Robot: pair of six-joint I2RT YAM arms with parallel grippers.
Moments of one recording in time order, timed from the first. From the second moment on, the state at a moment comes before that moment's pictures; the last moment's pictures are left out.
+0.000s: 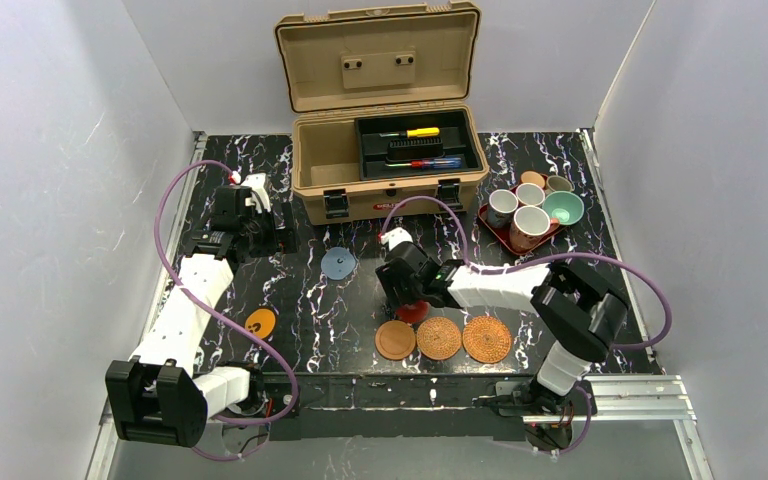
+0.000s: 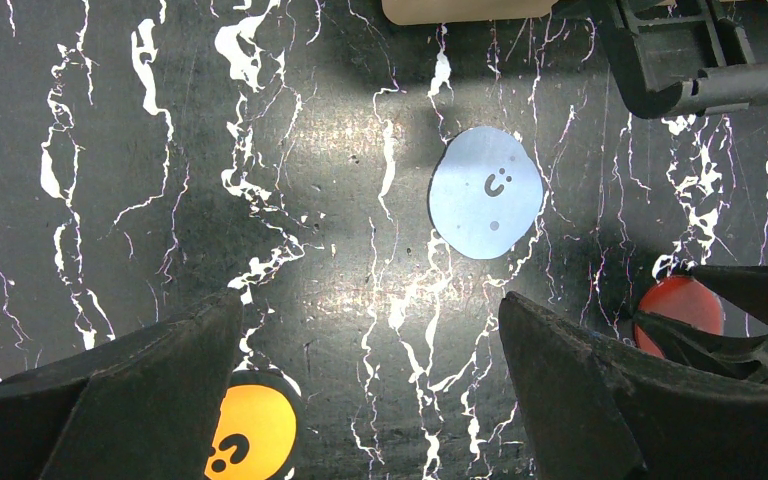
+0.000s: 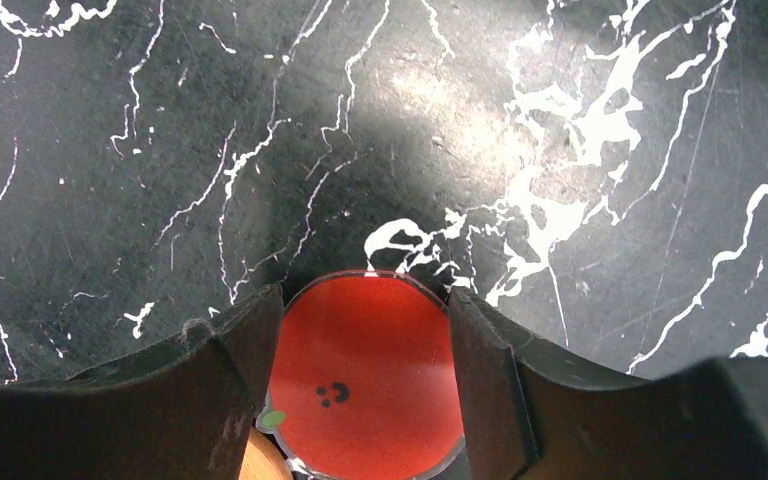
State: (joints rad) left arm -0.11 1.14 0.94 -0.63 0.10 -0.19; right arm 0.99 1.67 0.88 -0.14 0.22 0.35
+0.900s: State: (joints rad) left arm -0.11 1.14 0.94 -0.63 0.11 -0.19; right arm 0.99 1.64 0.89 -0.21 0.19 0.40
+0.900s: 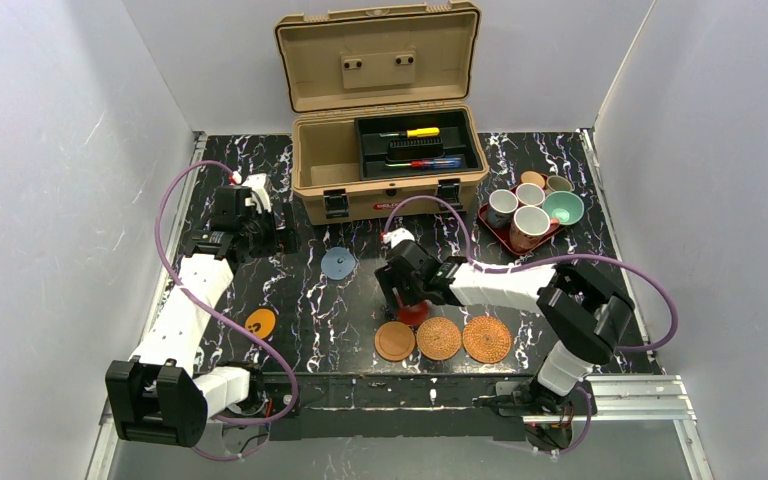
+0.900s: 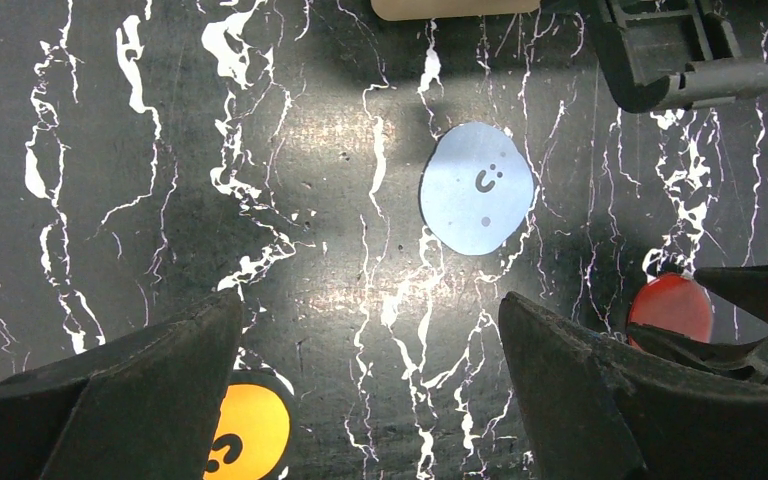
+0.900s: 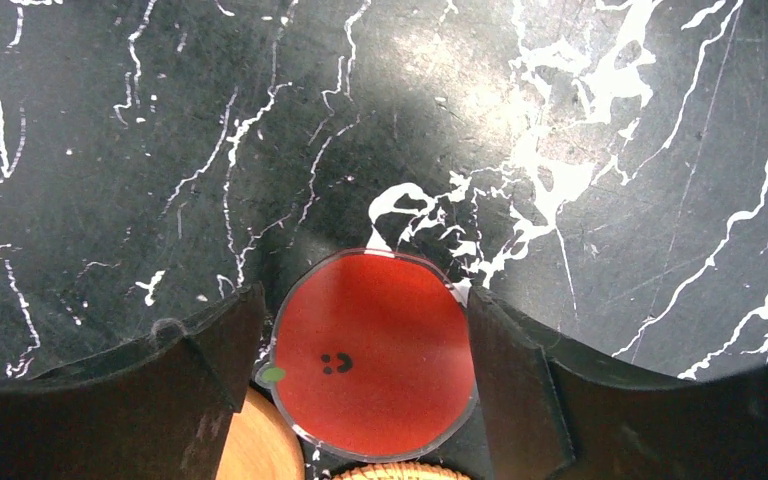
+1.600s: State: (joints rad) left arm -0.30 1.23 0.91 -0.57 0.16 -0.22; right arm 0.95 1.40 0.93 -0.22 0.15 0.34
